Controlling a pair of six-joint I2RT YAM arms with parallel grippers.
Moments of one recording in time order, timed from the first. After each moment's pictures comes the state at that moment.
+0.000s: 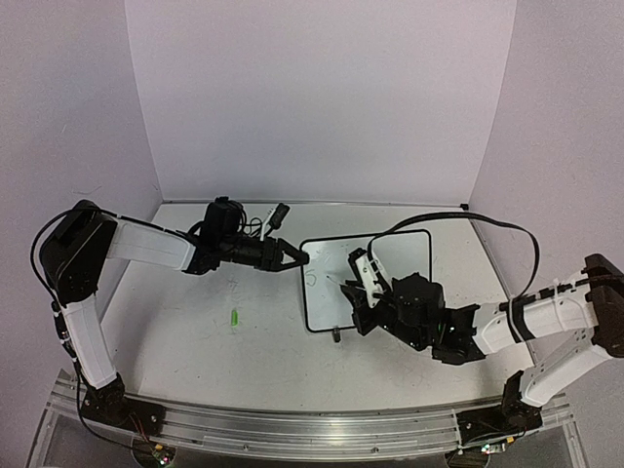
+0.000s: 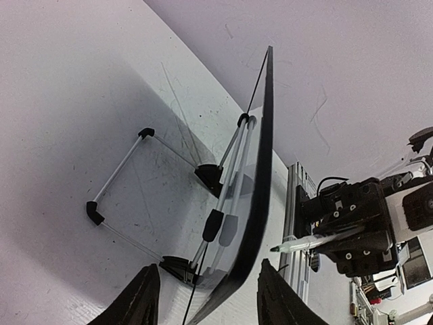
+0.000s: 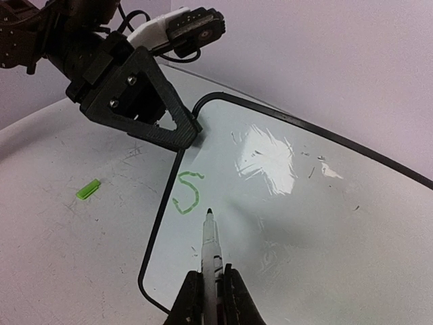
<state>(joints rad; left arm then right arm) -0.63 1.85 1.07 0.39 0.81 -0.50 1.11 1.43 0.61 0.54 0.44 0.02</state>
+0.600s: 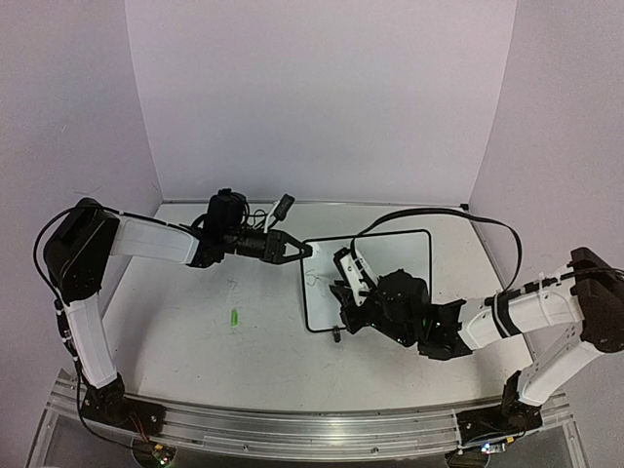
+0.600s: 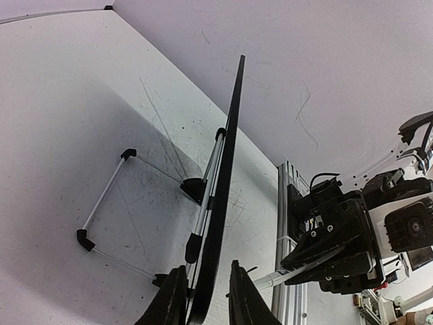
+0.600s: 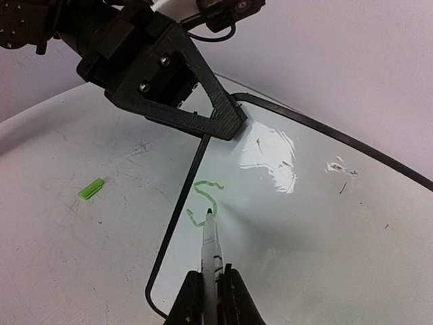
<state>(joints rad) -0.63 1.87 1.14 0.39 0.87 -0.46 1.11 1.52 0.69 0.52 0.42 0.01</state>
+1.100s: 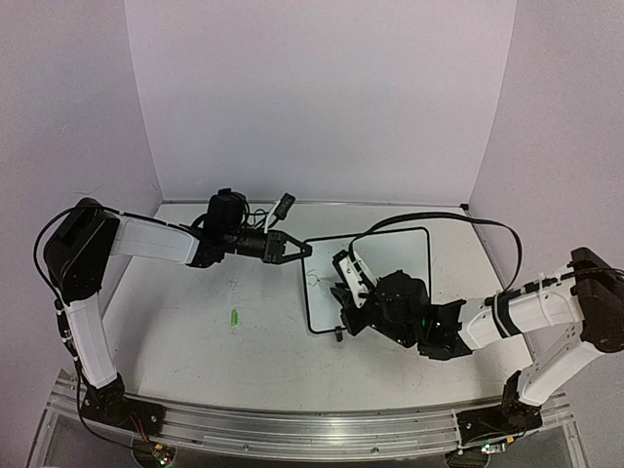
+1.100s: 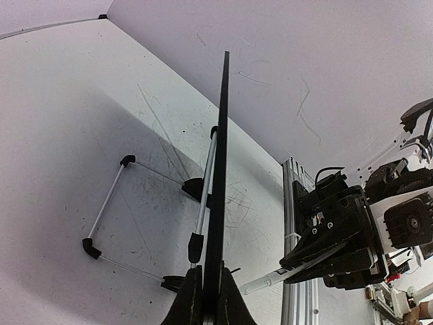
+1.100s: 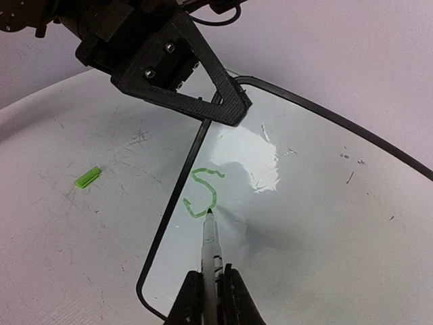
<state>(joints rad) -0.63 1.87 1.14 0.40 0.87 -0.40 1.11 1.52 0.69 0.49 0.42 0.00</state>
